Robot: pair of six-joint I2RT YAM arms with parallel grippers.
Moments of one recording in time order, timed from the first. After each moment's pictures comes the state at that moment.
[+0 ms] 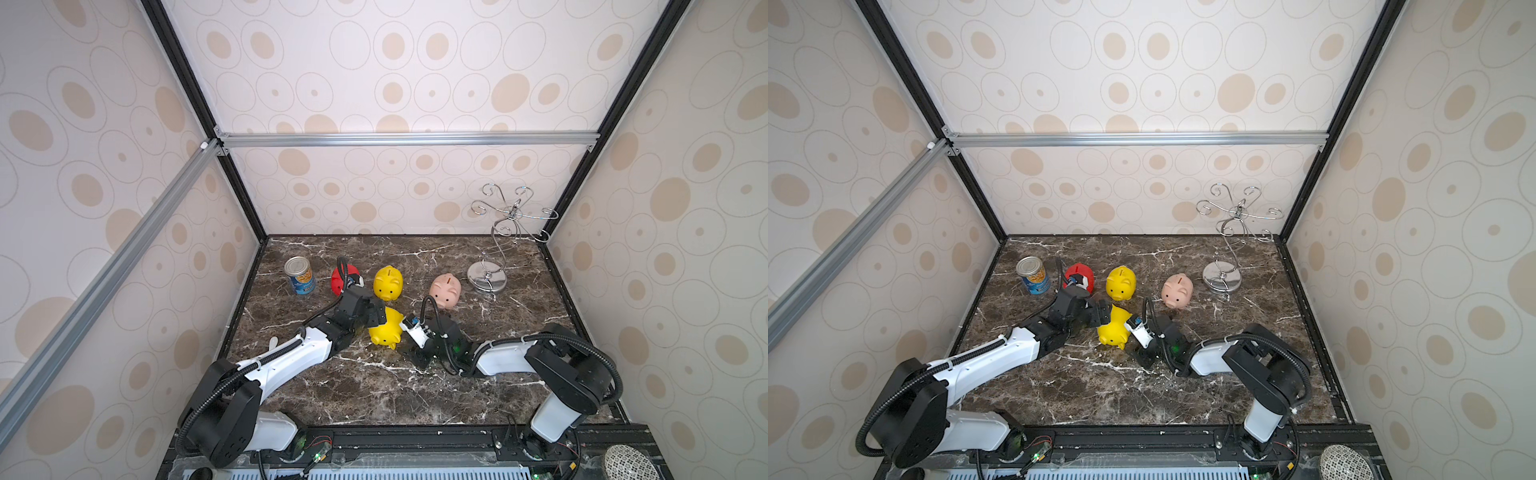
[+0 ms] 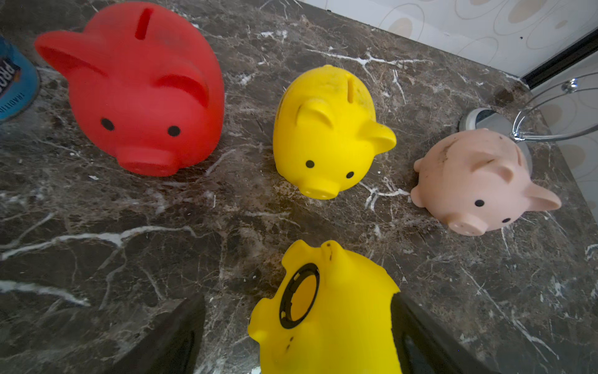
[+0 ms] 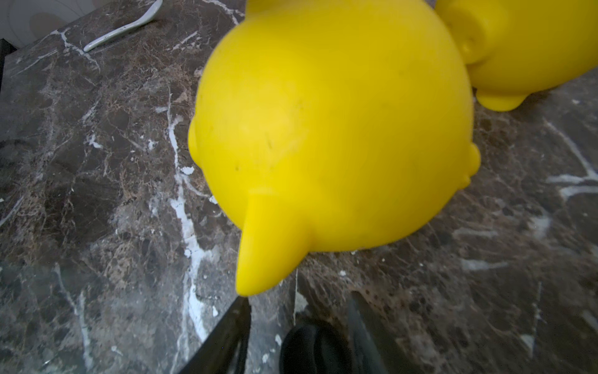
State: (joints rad) left arm -0.59 1.34 0.77 -0.13 -0.22 -0.58; right arm 0.81 1.69 0.61 0.45 -0.23 0.01
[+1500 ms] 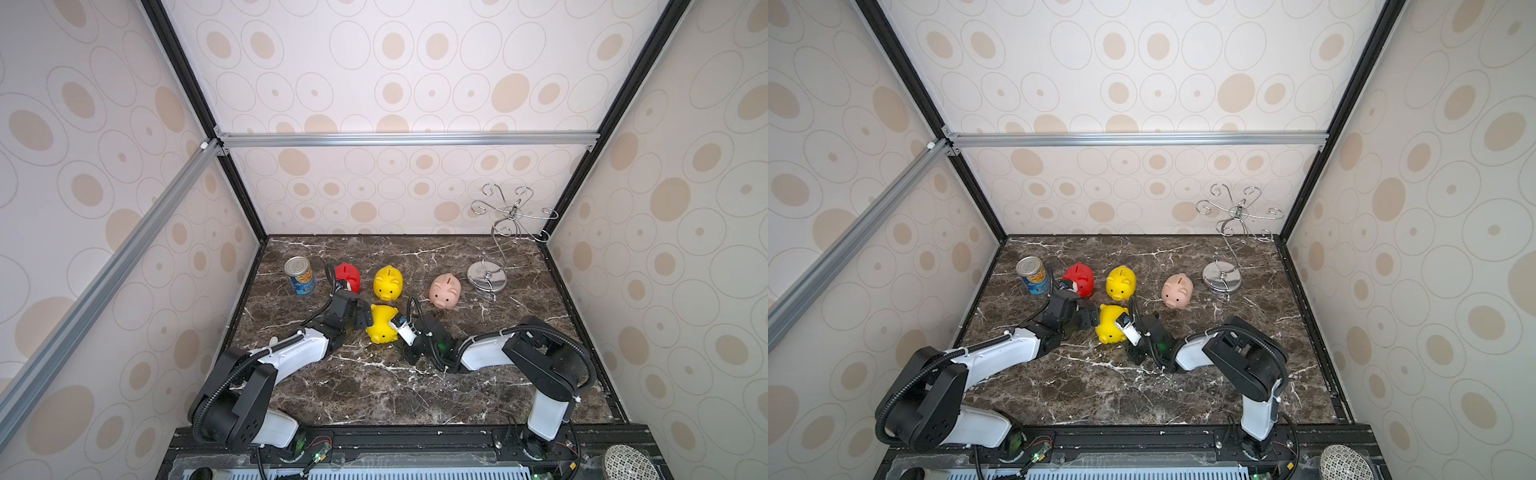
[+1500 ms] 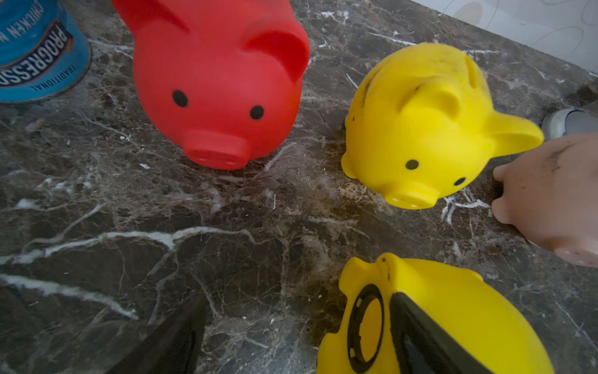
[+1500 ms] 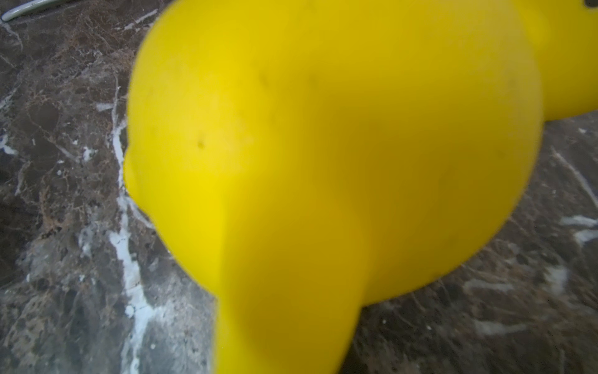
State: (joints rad) left arm -0.48 1.42 0.66 0.02 -0.18 -0.53; right arm 0.85 1.81 0.72 0.43 -0.11 -0.03
